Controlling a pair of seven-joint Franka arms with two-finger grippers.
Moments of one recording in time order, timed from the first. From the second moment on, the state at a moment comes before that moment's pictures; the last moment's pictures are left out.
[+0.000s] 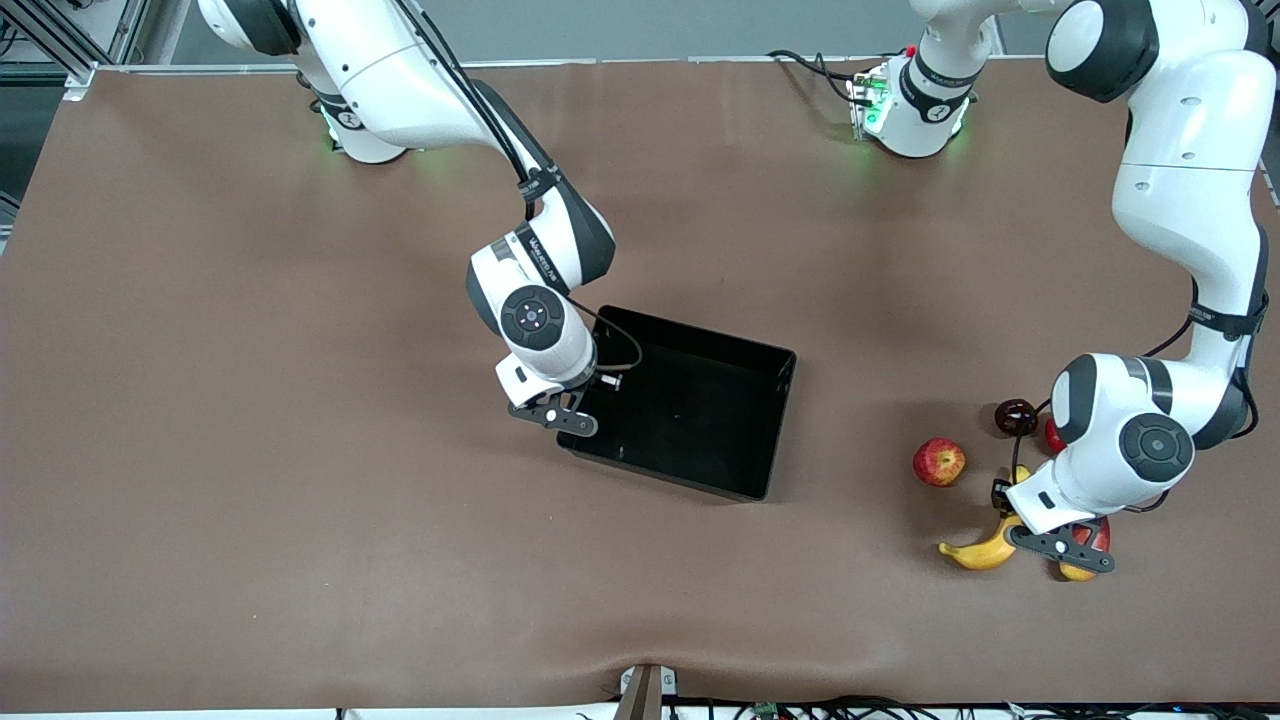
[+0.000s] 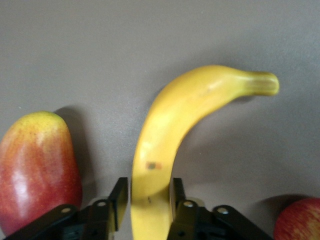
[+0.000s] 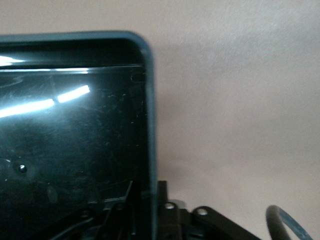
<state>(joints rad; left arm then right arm) 0.22 0.85 -0.25 -1.41 0.39 2.34 0.17 0.70 0.72 -0.10 -1.50 0.21 2.18 0.79</state>
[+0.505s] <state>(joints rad) 0.22 0.70 -0.28 -1.39 0.34 2.21 0.03 0.61 0.65 -0.11 -1.46 0.21 2.00 0.71</state>
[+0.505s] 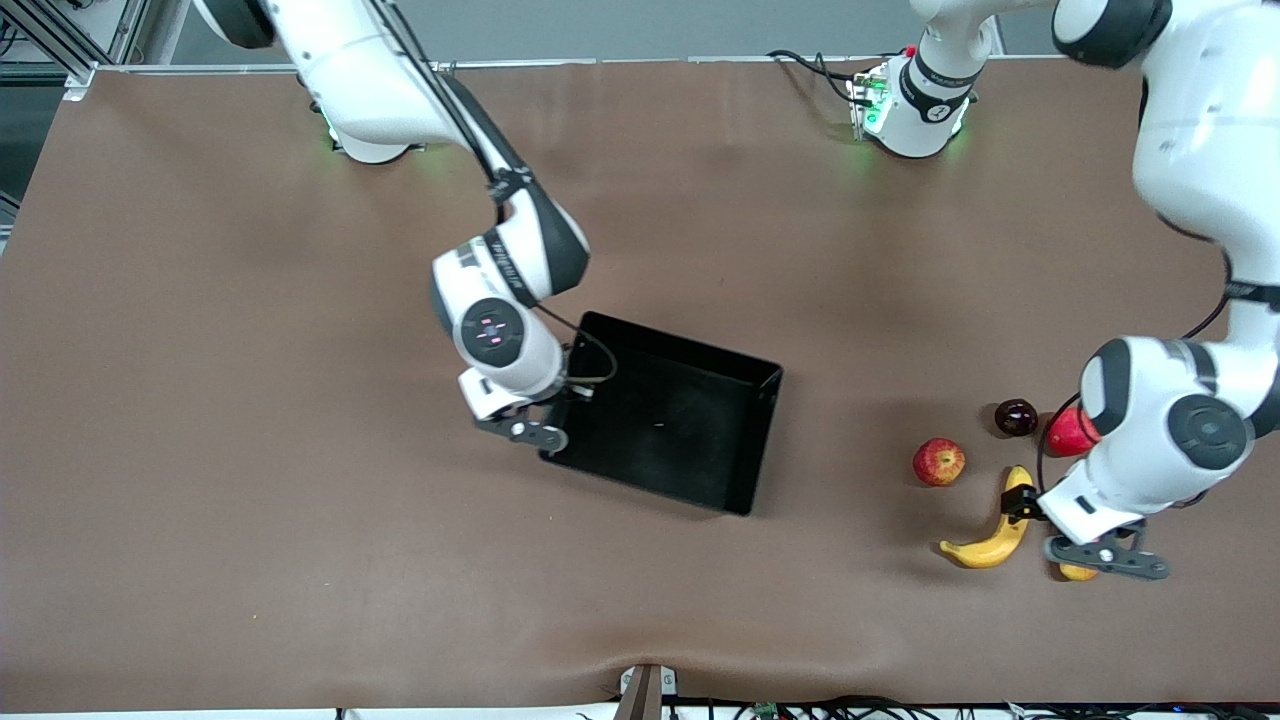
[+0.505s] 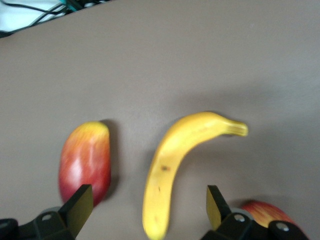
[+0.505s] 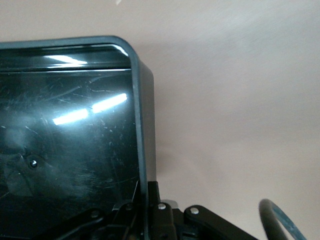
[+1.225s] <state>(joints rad) 0.23 0.31 -0.30 -1.39 0.14 1.82 0.00 0.04 0.32 -0.14 -1.72 0.18 1.80 0.00</state>
